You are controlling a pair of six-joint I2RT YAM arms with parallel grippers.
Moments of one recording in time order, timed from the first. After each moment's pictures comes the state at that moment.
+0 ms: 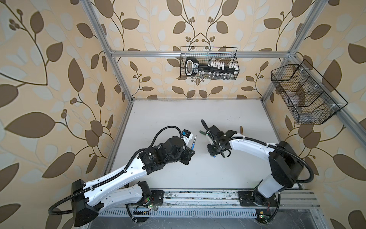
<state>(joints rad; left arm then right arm) -0.93 0.98 0.86 -0.55 0.06 -0.52 0.67 1.57 1.05 -0.70 -0.01 0.37</state>
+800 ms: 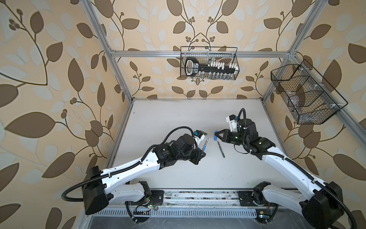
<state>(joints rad) -0.96 1.16 0.90 -0.41 0.18 -0.52 0.43 1.10 0.83 -0.29 -0.37 0.68</state>
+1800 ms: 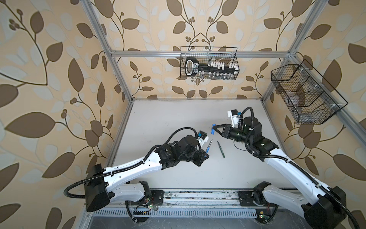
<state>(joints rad) -1.02 1.19 0.93 -0.39 0.18 -0.52 0.44 1.08 0.85 -0.10 -0.45 0.82</state>
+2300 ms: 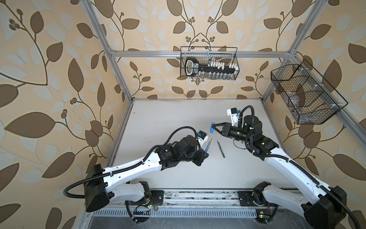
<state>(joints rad) -1.02 1.18 0.93 -0.39 0.12 -0.50 0.46 1.07 0.88 -0.10 -0.47 0.82</state>
